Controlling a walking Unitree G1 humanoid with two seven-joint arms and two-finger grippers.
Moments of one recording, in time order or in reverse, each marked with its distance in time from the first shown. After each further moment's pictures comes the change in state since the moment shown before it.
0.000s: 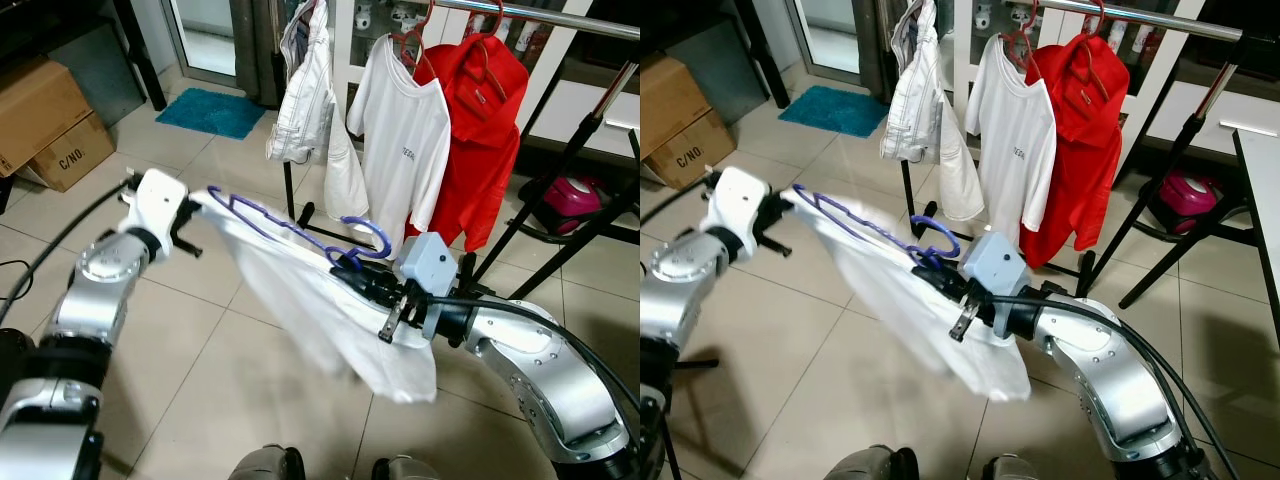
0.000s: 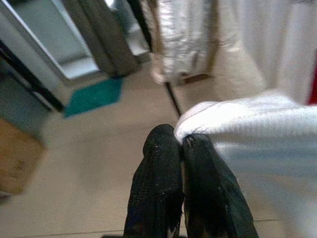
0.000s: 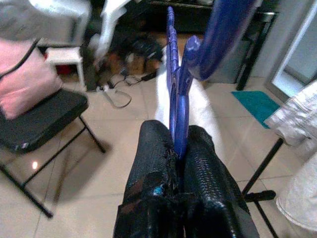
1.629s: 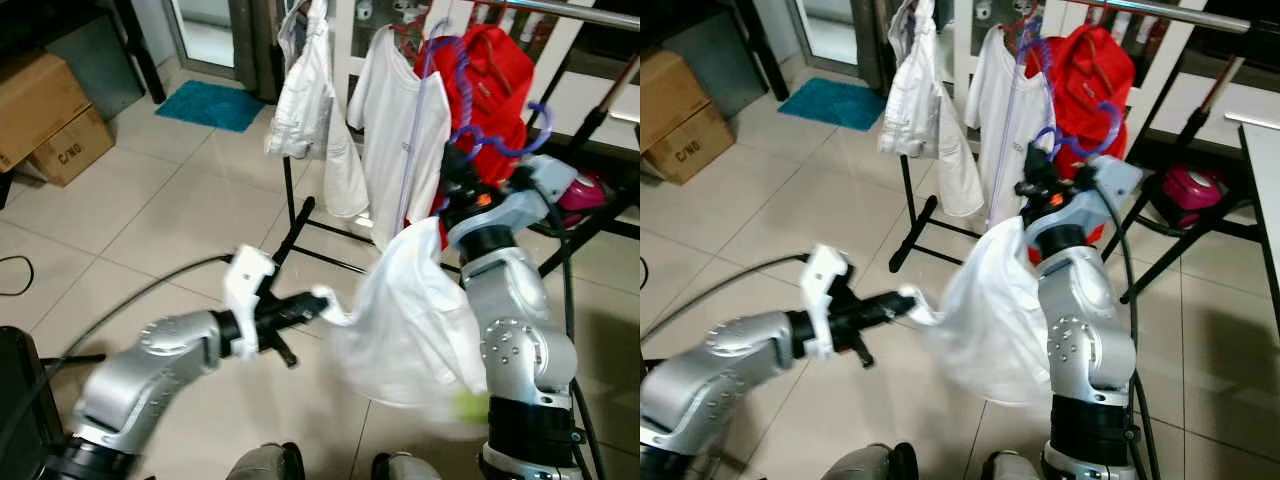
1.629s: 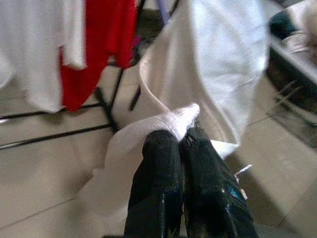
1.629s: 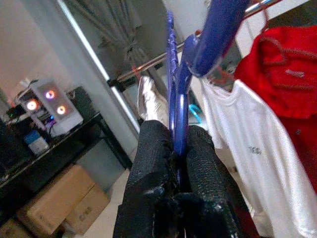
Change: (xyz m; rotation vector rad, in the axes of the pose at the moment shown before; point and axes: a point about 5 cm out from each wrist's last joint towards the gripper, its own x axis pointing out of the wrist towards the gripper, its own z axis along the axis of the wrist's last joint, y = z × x) left arm -0.059 -0.145 0.026 -0.429 -0.025 -0.793; right arm 0.001 -0.067 0.024 0.549 -0.486 -0.799
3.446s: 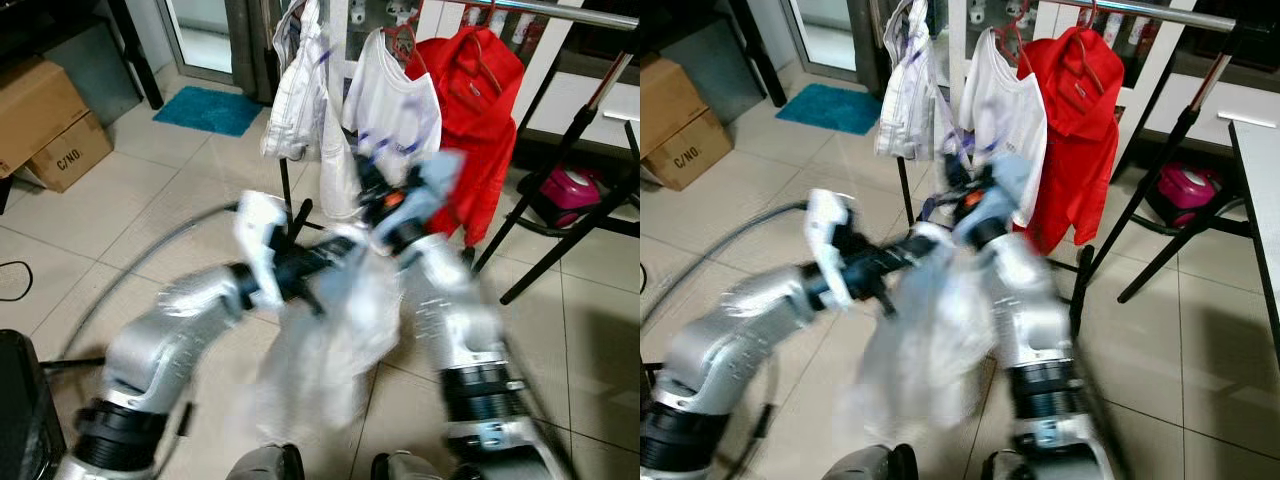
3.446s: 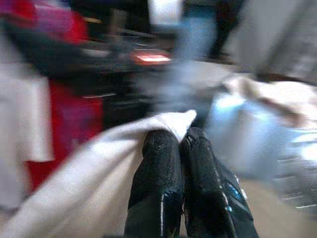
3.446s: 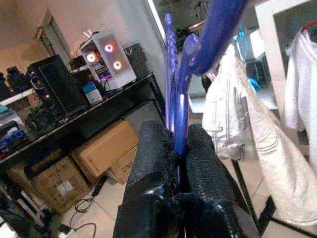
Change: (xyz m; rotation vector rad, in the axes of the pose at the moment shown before) left arm 0.024 -0.022 0.055 0.085 -0.233 -0.206; right arm 0.029 0.046 -0.062 -0.044 0.177 0.260
